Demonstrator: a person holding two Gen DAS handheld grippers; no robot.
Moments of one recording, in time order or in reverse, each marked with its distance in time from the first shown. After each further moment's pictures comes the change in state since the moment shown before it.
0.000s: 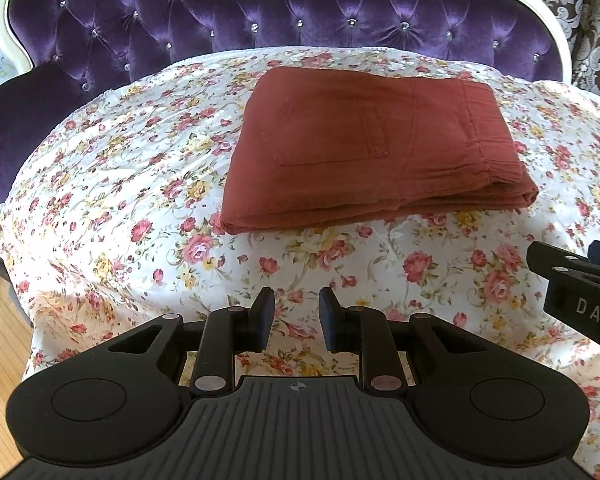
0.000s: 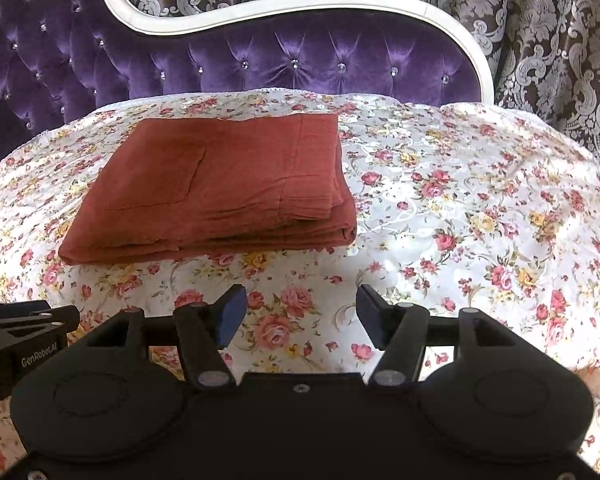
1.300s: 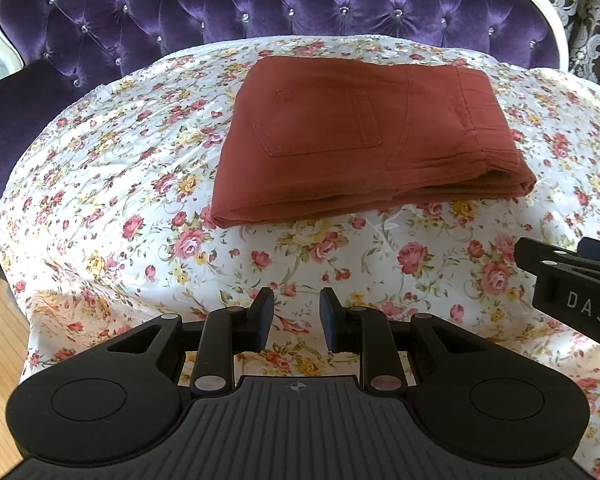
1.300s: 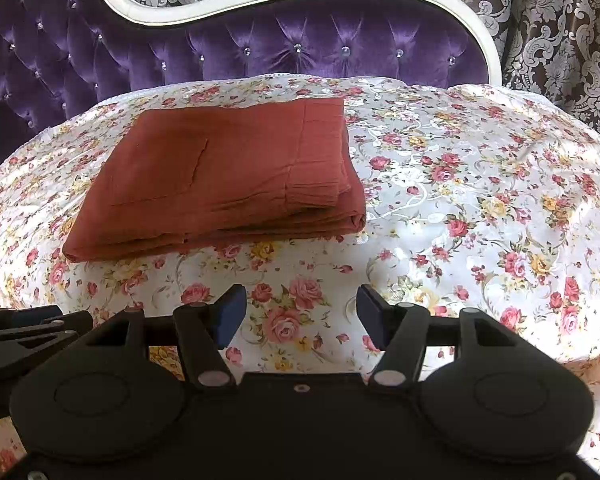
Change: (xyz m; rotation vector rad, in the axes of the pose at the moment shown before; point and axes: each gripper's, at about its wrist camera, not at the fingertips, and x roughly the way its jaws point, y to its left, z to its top) left arm 0.004 -0.002 0.001 0.021 0.033 -0.010; right arm 0.008 0.001 0.002 0.018 0.042 0.020
